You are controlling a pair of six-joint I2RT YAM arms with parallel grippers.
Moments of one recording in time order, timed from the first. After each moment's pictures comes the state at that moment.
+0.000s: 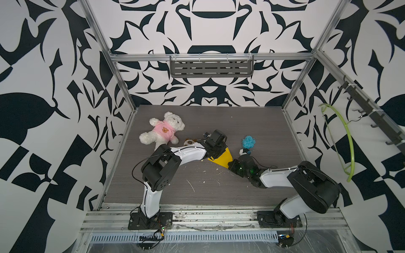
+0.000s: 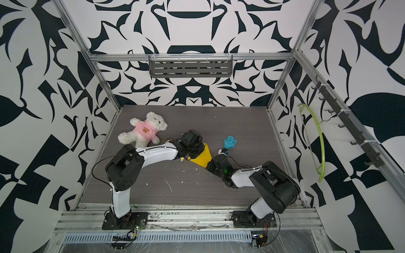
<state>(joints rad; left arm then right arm) -0.83 1.94 1.27 -0.15 0.05 -1.39 0.62 1.52 0.40 0.39 0.01 1.06</state>
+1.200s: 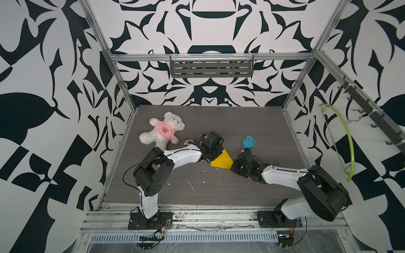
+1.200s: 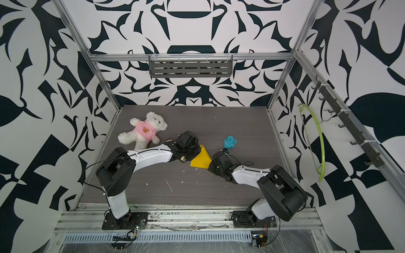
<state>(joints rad) -0.83 1.85 1.19 -0.18 0.05 -1.36 0.61 1.44 0.50 0.03 0.01 1.03</state>
